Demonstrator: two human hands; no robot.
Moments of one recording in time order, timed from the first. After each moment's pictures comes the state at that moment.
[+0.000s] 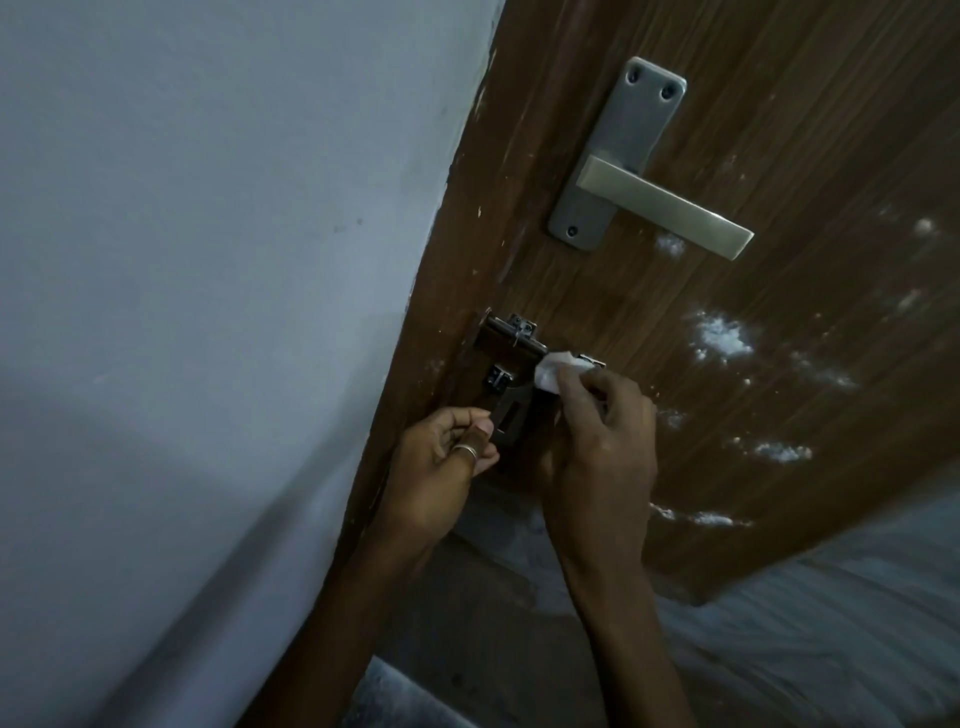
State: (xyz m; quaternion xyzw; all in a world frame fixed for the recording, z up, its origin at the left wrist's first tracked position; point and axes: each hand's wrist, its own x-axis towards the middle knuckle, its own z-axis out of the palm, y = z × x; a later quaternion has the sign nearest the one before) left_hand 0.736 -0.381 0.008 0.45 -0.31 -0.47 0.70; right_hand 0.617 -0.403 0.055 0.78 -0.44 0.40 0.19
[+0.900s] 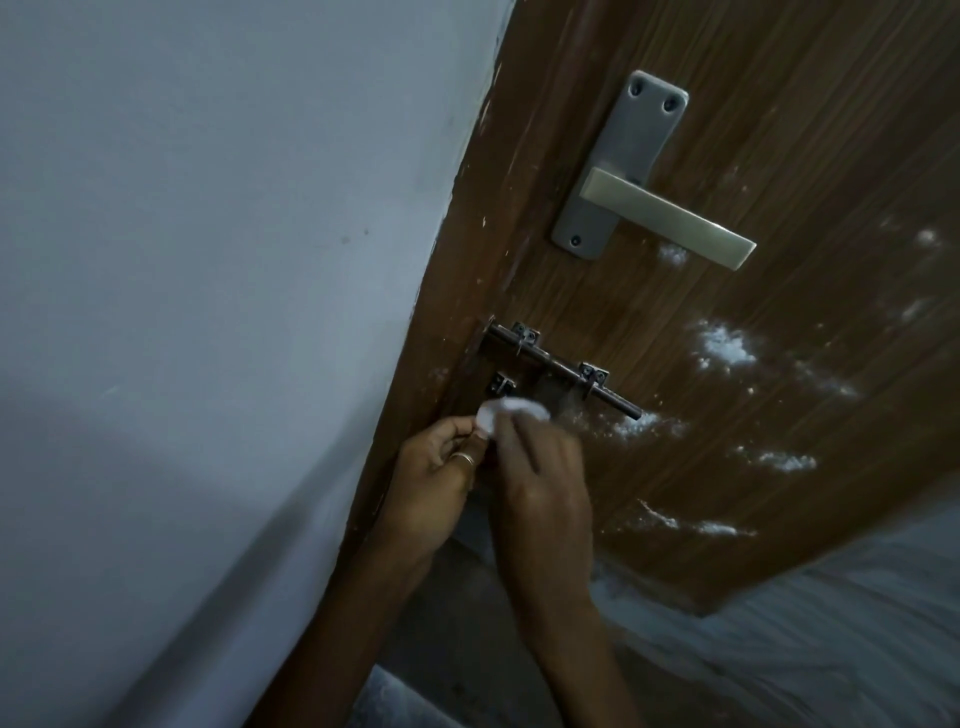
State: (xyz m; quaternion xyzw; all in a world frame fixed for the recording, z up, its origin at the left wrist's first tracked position) left_hand 0.739 -0.377 0.002 0.45 -0.31 -0.49 0.68; right_hand 0.633 -0.392 0.009 0.83 -0.41 0.34 0.19
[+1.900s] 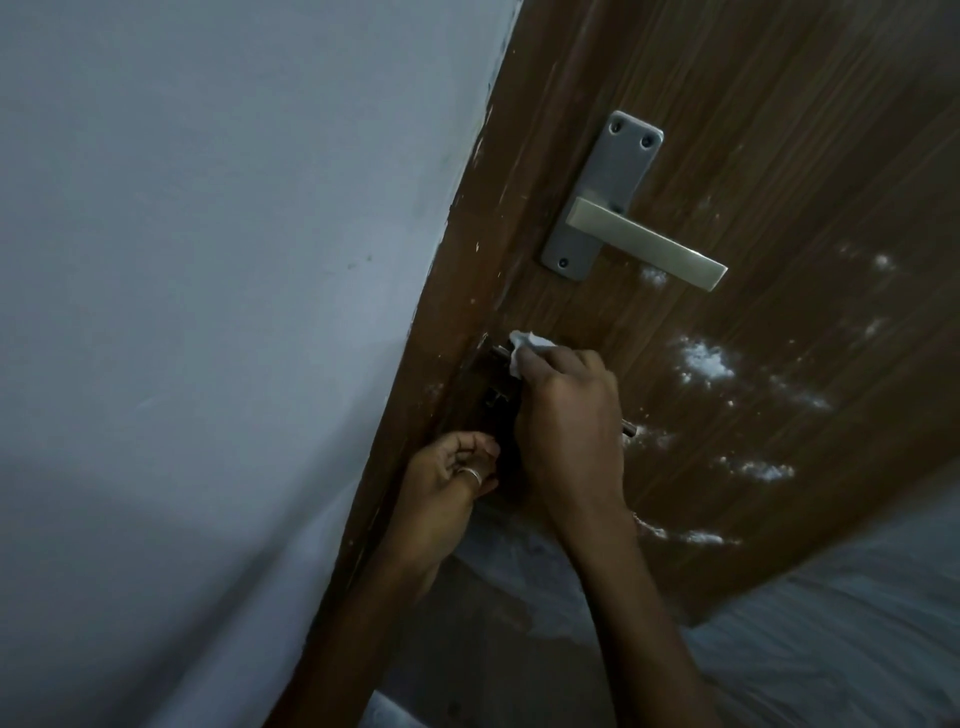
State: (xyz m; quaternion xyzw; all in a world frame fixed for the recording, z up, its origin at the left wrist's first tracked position) left_hand 0.733 -0.380 0.001 0.43 -0.32 -0.49 0.69; right_hand 0.647 -0.431 0.089 0.83 -0.44 0.27 0.21
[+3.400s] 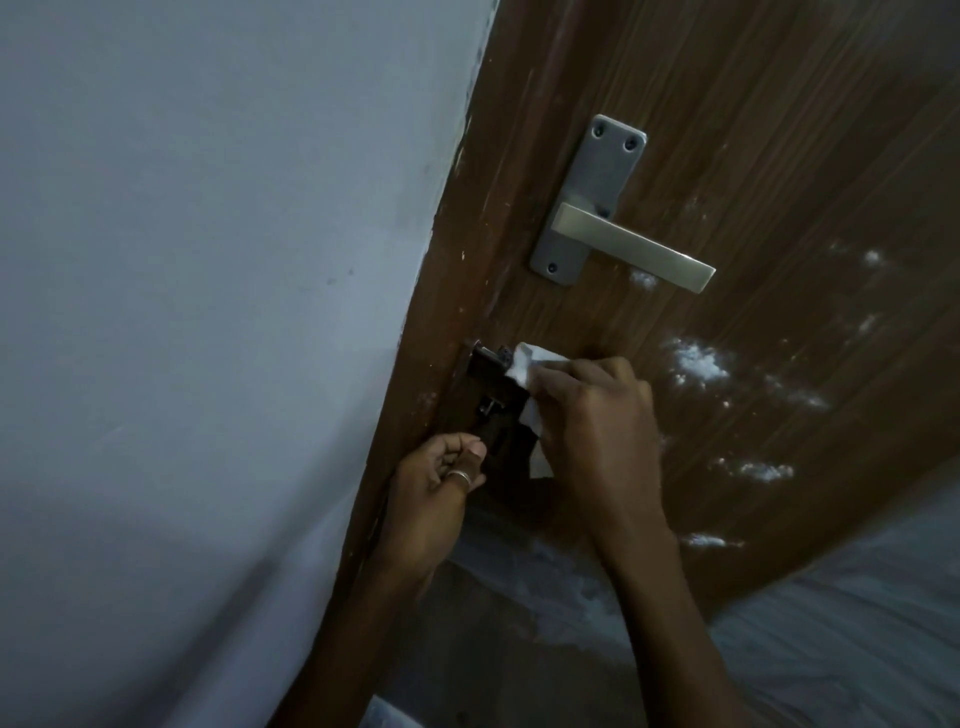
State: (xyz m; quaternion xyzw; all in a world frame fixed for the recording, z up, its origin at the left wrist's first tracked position) left_hand 0.737 -0.387 -0.002 0.46 -0.31 -0.45 0.70; right_hand 0.617 -0.430 0.100 0.83 -0.45 0.27 0.21
